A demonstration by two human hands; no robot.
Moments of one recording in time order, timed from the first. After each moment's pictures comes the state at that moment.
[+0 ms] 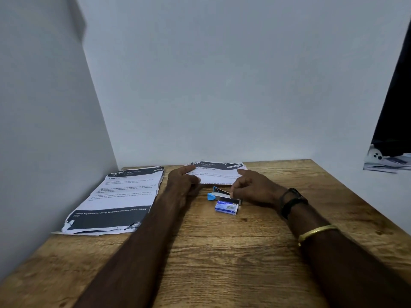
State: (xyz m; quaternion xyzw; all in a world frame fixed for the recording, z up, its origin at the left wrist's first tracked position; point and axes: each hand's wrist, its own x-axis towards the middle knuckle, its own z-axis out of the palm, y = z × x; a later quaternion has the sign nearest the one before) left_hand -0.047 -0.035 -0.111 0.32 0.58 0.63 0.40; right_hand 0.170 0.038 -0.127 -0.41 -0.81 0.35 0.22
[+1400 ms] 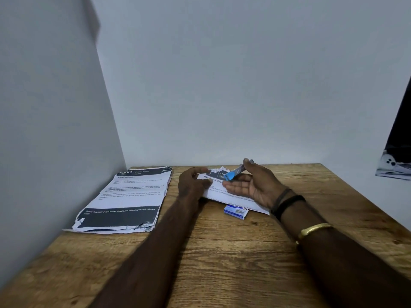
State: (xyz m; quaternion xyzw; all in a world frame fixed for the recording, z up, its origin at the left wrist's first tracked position) left_hand -0.050 -0.019 -0.131 0.31 0.59 0.65 0.36; right_hand 0.129 0.027 -0.110 -0.30 -0.40 0.76 0.42
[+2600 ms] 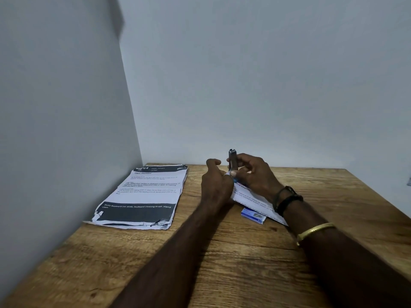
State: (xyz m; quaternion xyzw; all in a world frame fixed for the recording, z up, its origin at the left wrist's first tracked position) left_hand -0.035 -0.027 -0.121 0.49 0.68 0.52 0.13; right_hand 0.090 0.041 -0.107 -0.29 -0.80 0.33 0.41
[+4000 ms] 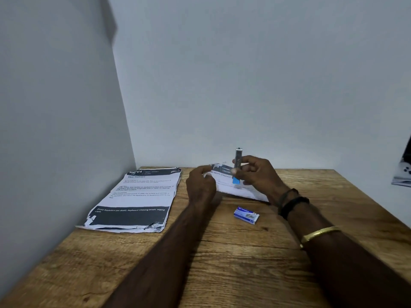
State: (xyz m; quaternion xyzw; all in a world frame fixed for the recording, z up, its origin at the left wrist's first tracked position) left_hand -0.048 -0.027 -0.121 0.40 0.67 0.61 0.15; right_hand 0.114 0.033 -0.100 -0.33 -0.72 0.42 0.43
